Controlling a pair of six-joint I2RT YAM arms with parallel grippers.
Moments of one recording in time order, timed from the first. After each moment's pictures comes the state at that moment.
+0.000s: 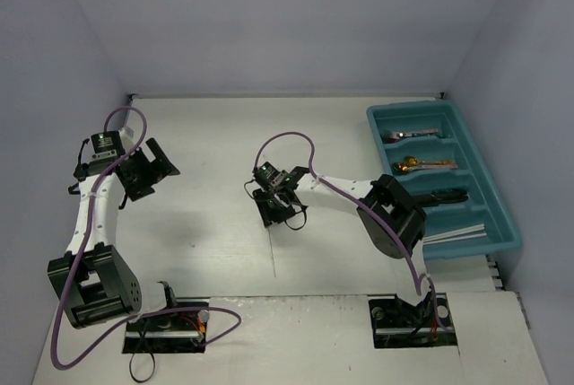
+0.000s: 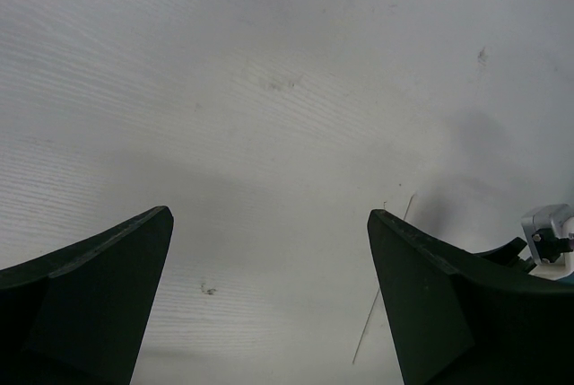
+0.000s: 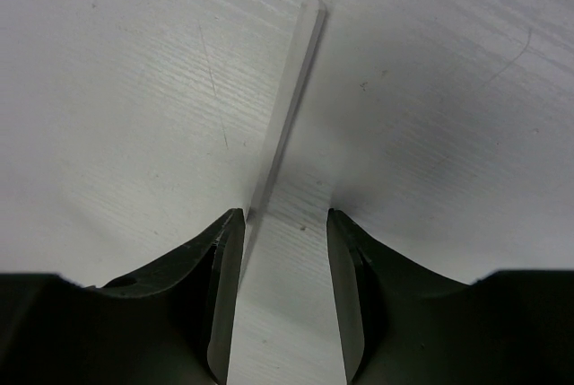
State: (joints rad) left arm 0.29 1.30 1.07 -0.72 0.33 -0.38; right arm 0.91 2.00 1.36 -0.54 -0.02 0.50
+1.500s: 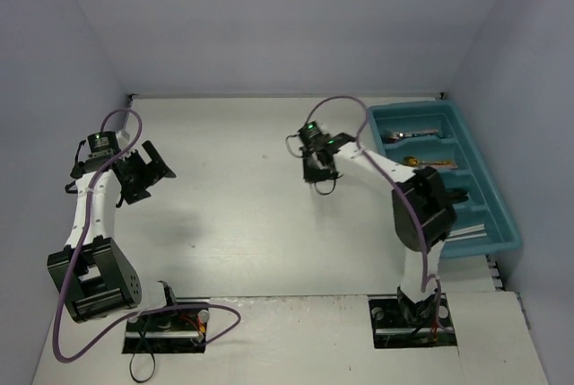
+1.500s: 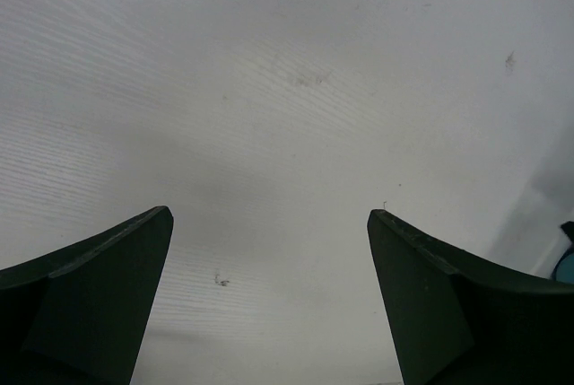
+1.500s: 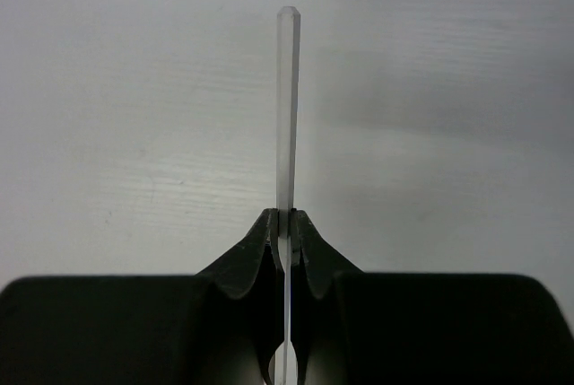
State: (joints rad) left arm 0.32 1.34 1.09 -0.77 0.32 -0.37; right arm 0.56 1.84 1.39 -0.63 0.13 0.50
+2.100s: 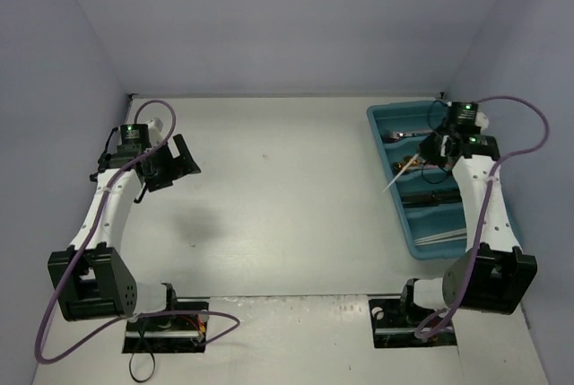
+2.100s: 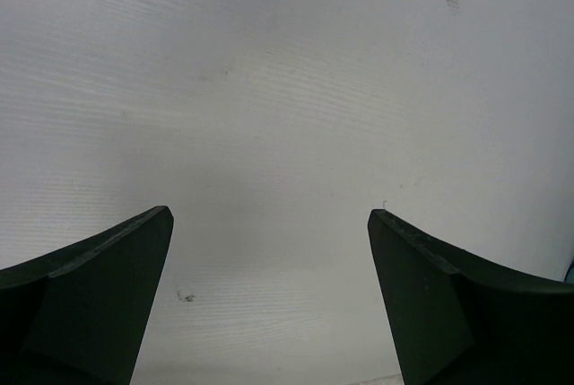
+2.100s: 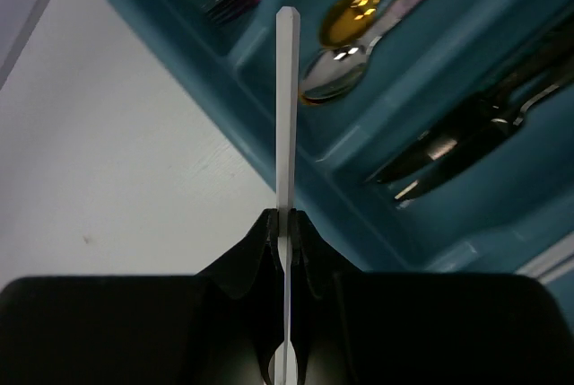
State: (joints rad) left arm 0.09 1.31 1.10 -0.71 0.28 -0.36; right arm -0.11 1.35 1.27 -0.75 0.04 0.67
